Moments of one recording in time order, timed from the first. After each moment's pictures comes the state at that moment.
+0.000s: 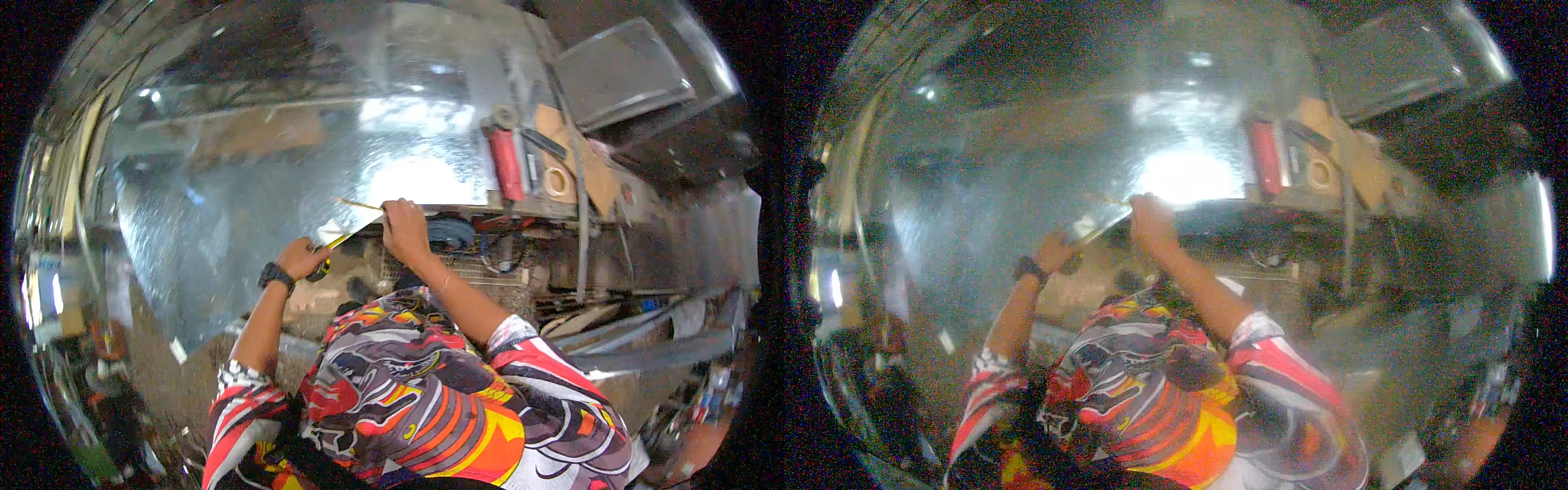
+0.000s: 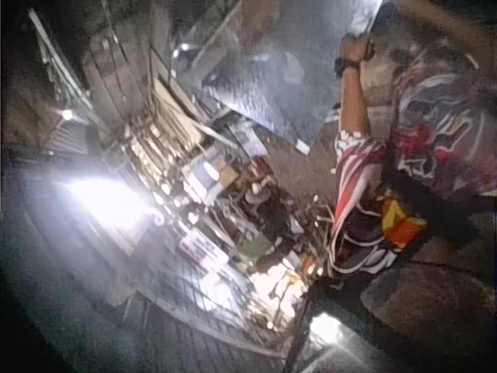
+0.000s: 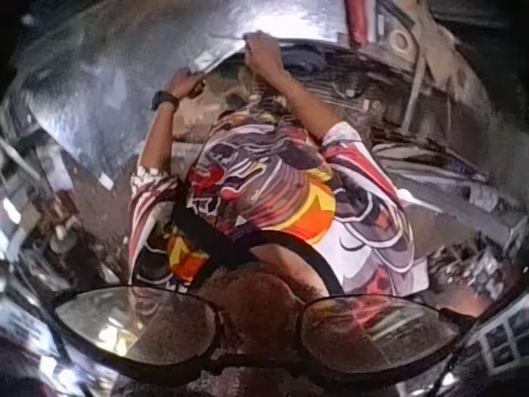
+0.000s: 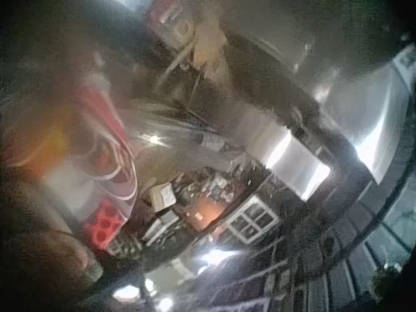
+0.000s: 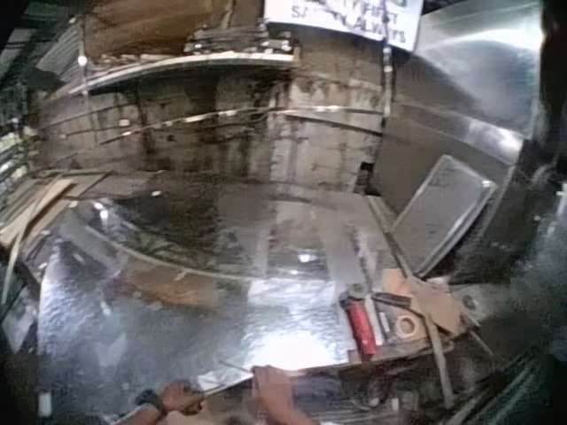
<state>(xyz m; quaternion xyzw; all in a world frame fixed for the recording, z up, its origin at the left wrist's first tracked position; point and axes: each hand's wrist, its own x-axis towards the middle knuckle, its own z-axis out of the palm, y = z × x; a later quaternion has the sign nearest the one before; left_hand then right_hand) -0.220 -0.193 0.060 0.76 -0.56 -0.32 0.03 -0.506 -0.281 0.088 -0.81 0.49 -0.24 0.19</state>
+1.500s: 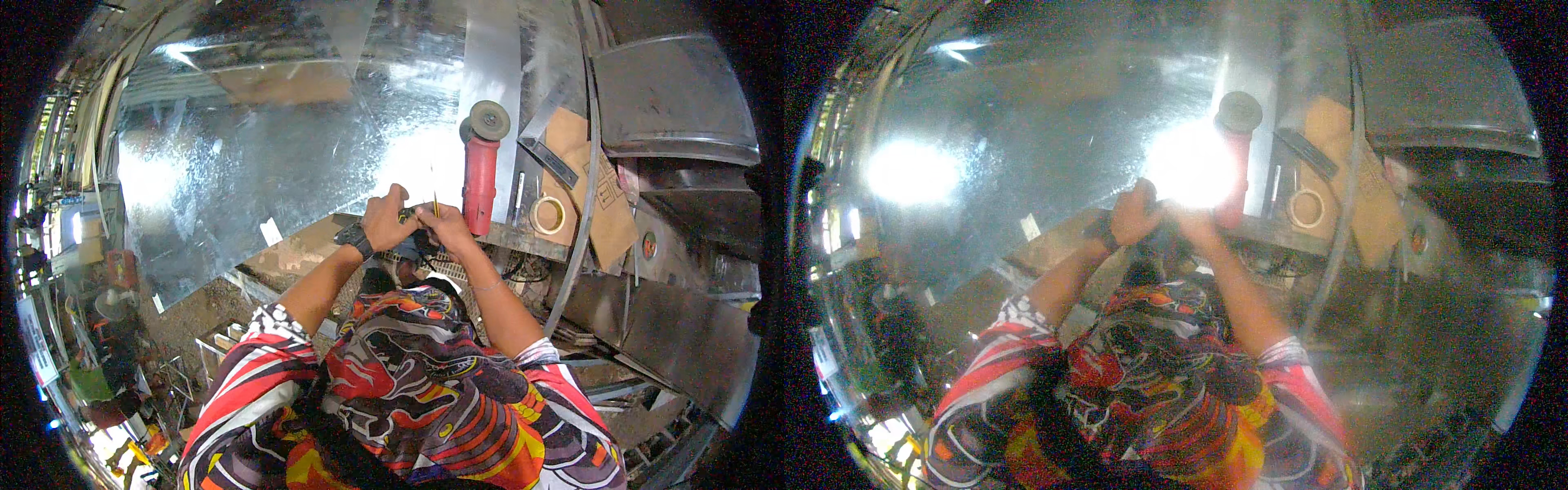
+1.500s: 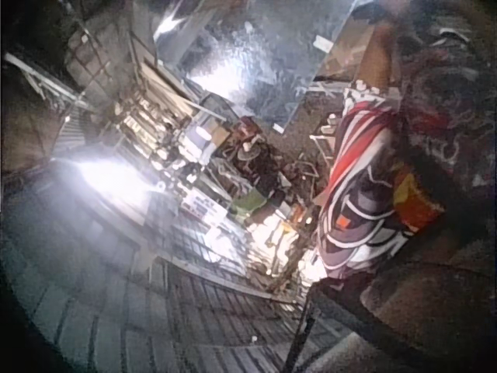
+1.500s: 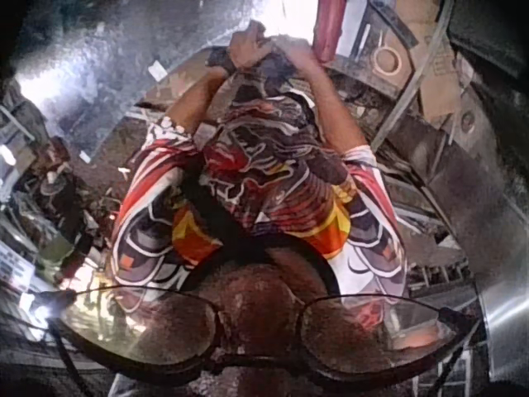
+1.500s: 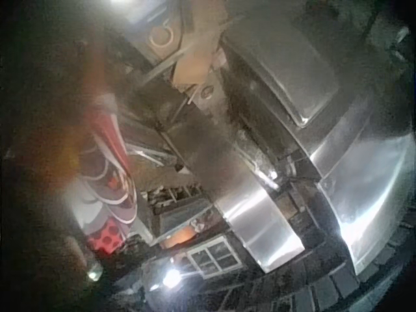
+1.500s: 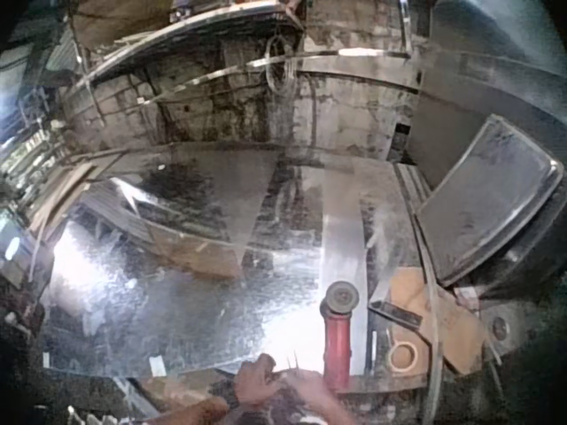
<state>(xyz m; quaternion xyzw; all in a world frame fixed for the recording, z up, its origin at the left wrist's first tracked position) -0.265 -0.225 0.147 0.66 -0.63 -0.32 0.27 -0.452 -0.264 0.138 -0.45 0.53 -0.17 0.70</state>
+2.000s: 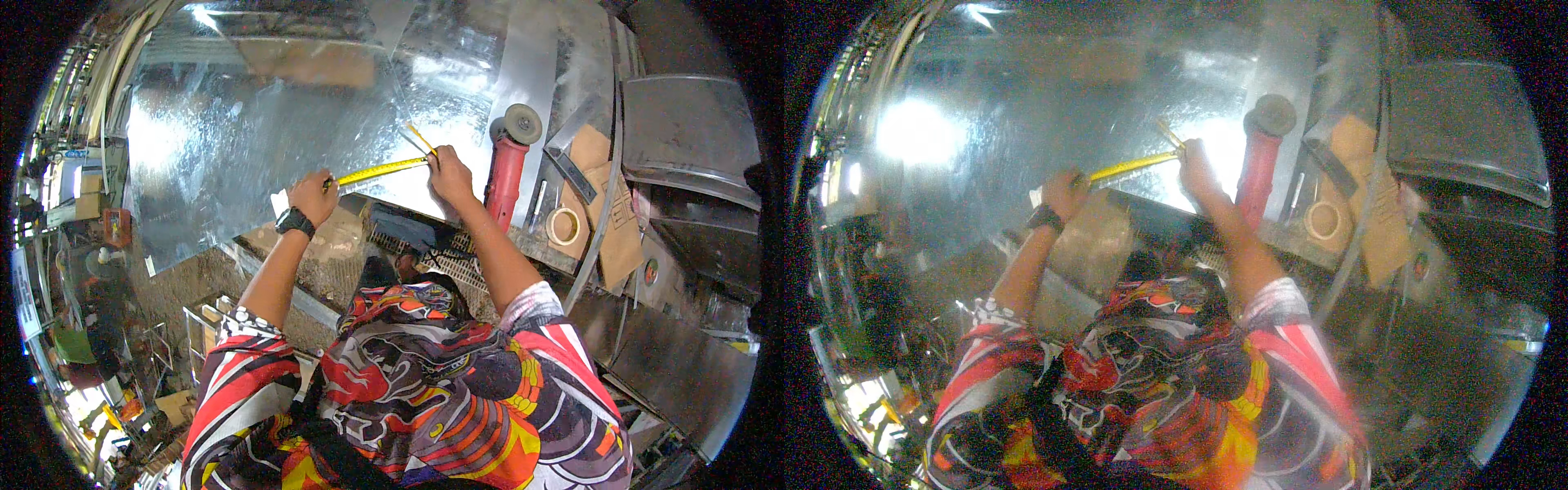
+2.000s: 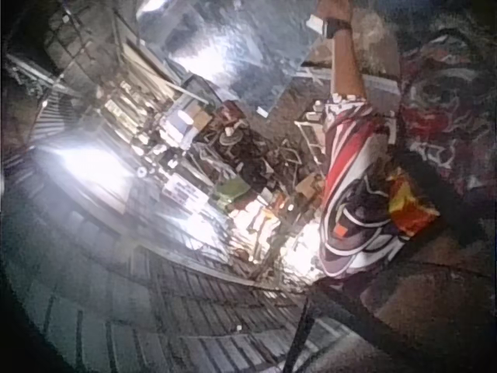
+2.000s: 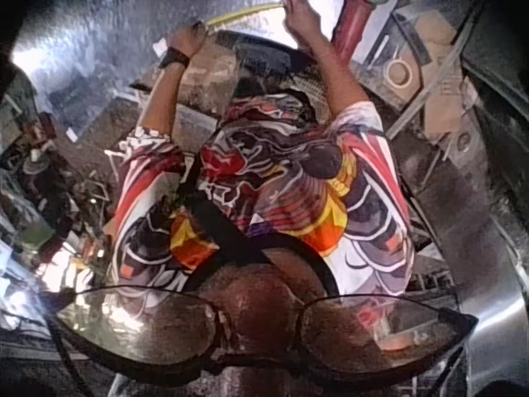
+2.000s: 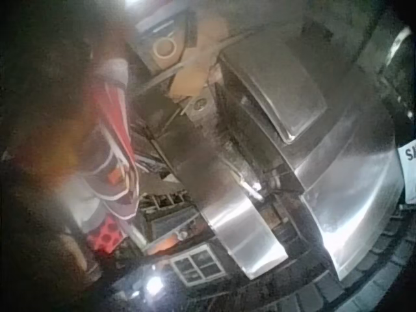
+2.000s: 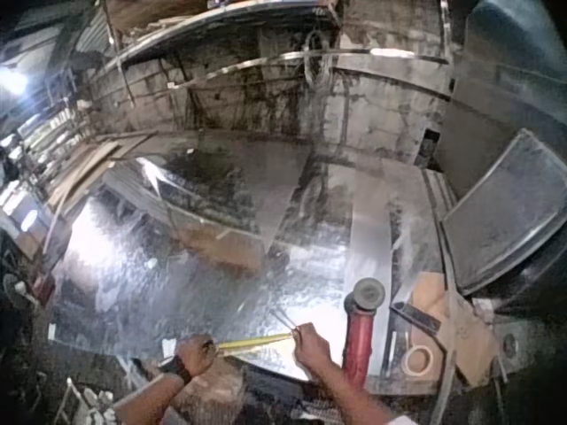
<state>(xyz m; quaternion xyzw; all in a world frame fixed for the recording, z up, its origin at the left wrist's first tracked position) -0.131 -0.186 0.126 0.80 -0.55 -0.14 0.17 -0.415 -0.351 0.117 -0.81 0.48 -0.23 0.26</state>
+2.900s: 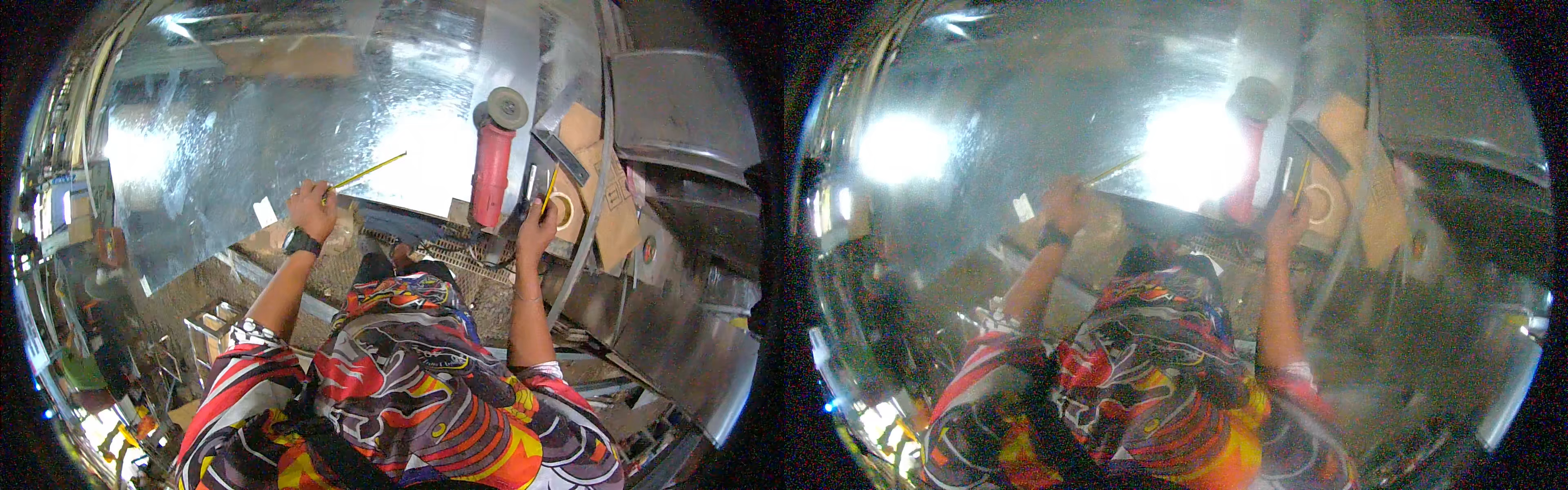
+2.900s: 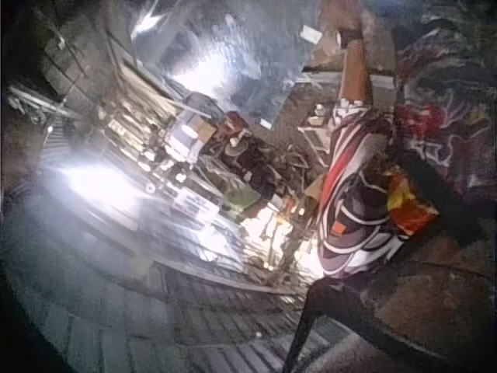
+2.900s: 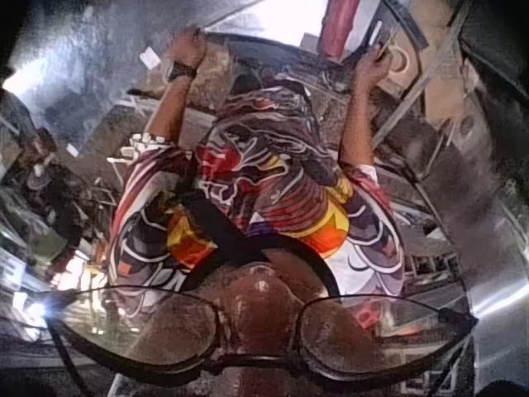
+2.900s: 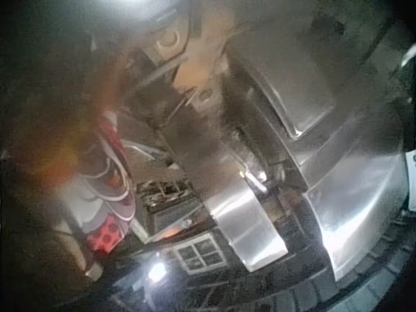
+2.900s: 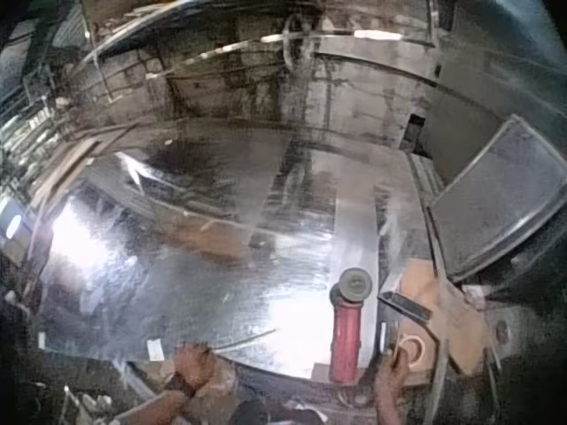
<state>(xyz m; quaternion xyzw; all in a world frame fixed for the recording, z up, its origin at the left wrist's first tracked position) -0.214 -0.182 0.090 0.80 -0.57 -0.03 0.20 -0.663 -0.303 0.129 -0.57 0.70 -0.41 0.13</state>
